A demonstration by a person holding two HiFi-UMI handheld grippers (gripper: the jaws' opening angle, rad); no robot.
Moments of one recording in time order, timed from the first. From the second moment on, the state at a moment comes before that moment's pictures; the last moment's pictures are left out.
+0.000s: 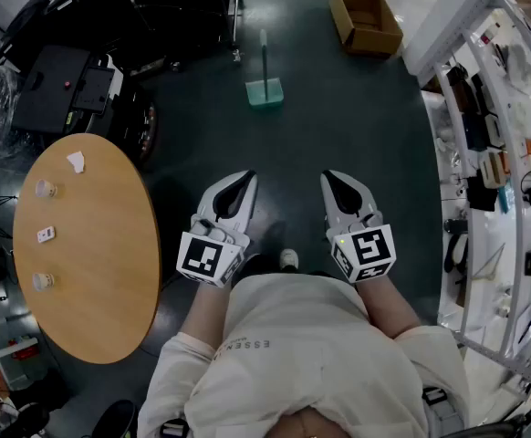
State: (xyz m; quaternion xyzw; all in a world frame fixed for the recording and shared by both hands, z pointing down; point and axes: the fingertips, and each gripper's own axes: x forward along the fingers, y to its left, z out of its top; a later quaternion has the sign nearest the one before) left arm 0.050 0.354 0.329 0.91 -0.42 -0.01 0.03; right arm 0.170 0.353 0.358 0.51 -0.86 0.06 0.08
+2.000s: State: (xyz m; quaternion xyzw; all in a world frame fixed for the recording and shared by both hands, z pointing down) left arm -0.089 -0.097 0.362 0.90 -0.42 -0.02 0.11; right arm 0.075 -0.101 0.405 0.56 -0.81 0.12 0.15
